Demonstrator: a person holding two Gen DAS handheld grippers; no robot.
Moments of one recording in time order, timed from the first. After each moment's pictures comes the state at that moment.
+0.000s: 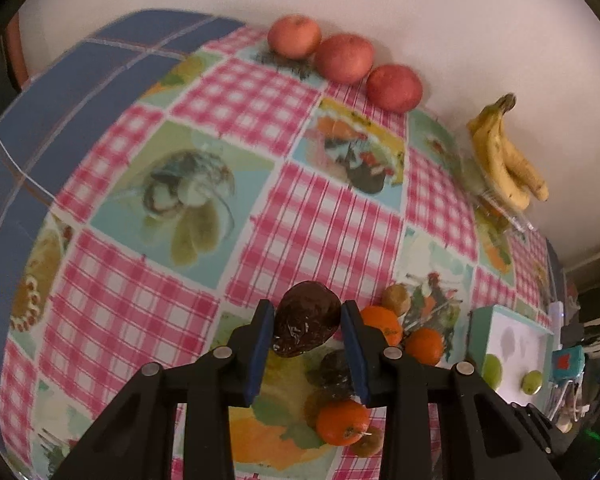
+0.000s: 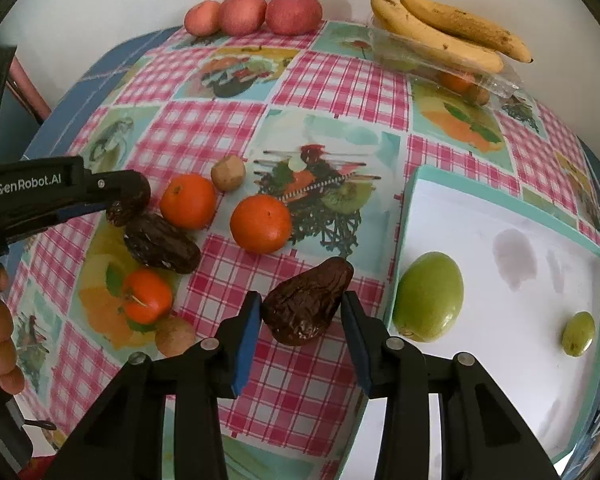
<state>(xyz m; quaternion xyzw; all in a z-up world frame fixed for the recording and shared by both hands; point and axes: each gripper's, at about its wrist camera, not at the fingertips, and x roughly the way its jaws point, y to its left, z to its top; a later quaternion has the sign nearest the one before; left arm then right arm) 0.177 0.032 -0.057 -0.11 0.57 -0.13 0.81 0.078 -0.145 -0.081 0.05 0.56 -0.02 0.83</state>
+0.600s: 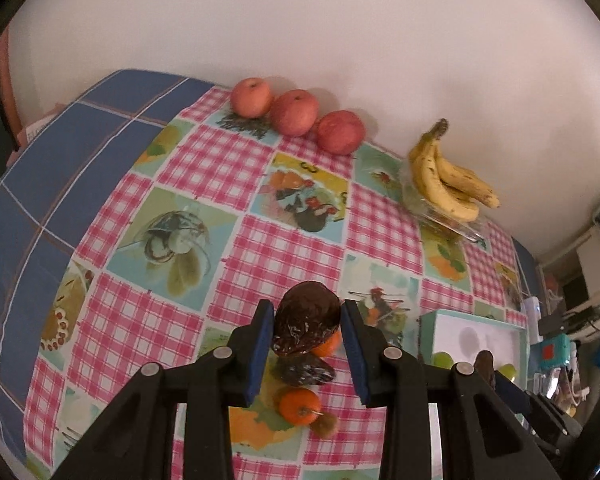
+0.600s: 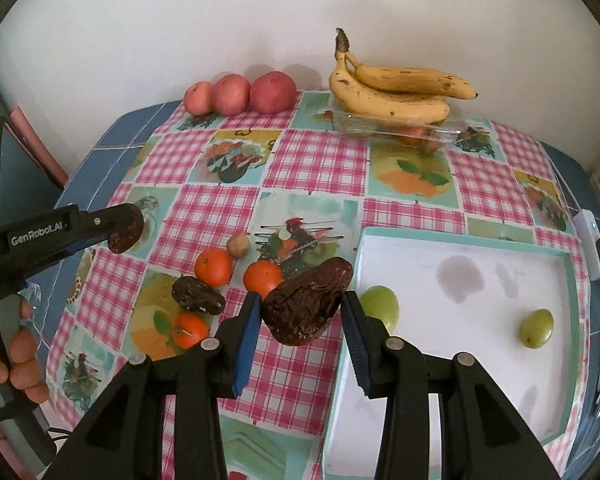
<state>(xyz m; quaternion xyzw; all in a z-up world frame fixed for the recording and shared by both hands) 0.152 0.018 0.011 -0.09 0.51 -0.17 0.84 0.047 -0.170 -0.003 0.10 0.49 -0.04 0.87</state>
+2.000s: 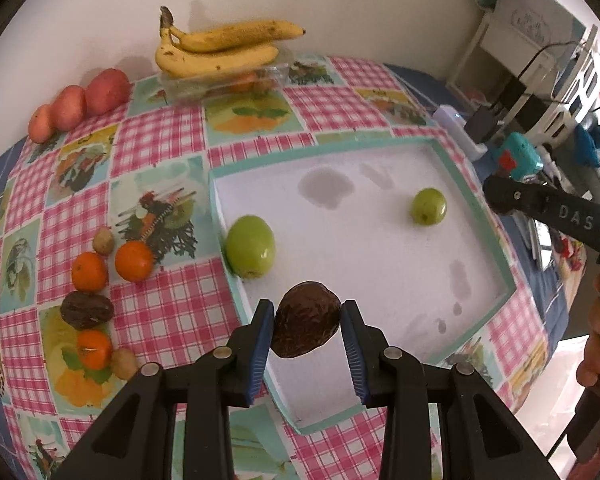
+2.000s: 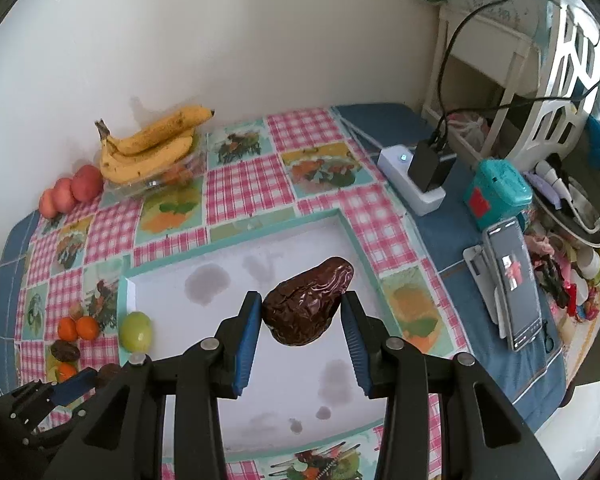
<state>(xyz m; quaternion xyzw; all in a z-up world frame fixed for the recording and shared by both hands) 0.021 -0.175 -0.027 0.13 0.54 -0.34 0.76 -0.061 -0.354 0.016 0.18 0.45 -0.26 0.83</state>
